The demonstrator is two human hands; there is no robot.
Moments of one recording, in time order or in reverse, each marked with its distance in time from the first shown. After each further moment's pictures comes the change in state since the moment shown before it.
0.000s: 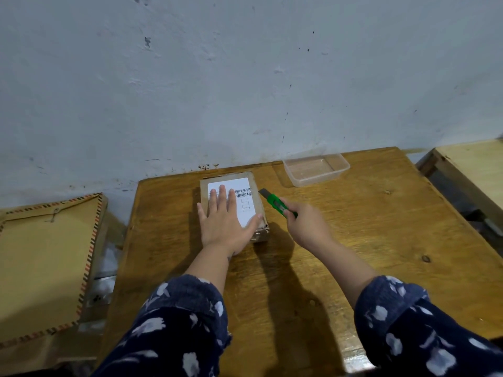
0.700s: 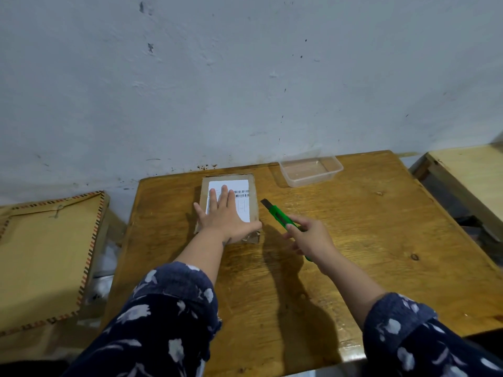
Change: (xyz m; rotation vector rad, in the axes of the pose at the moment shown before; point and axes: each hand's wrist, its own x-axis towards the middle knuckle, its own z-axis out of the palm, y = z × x) left_hand 0.000 0.012 -0.028 -0.041 -0.291 -0.007; right_hand -0.031 0.026 -0.009 0.458 -0.117 0.213
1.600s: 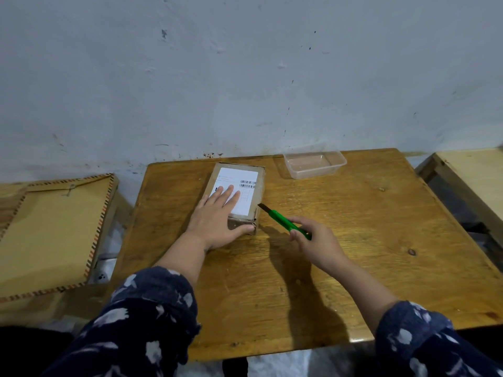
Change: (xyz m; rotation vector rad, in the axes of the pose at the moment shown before) left_hand -0.035 -0.034 0.021 0.108 0.213 0.255; right_hand -0.021 0.032 -0.019 -0.279 -0.088 -0.258
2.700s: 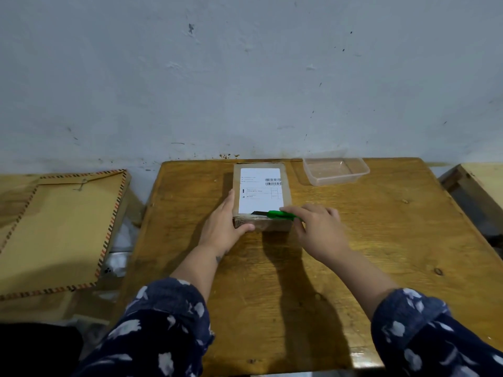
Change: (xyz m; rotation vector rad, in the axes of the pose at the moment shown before) left_hand 0.000 -0.010 0.013 -0.593 0.138 -0.324; right_hand 0.035 -0.049 0.014 -0.633 0.114 -0.304
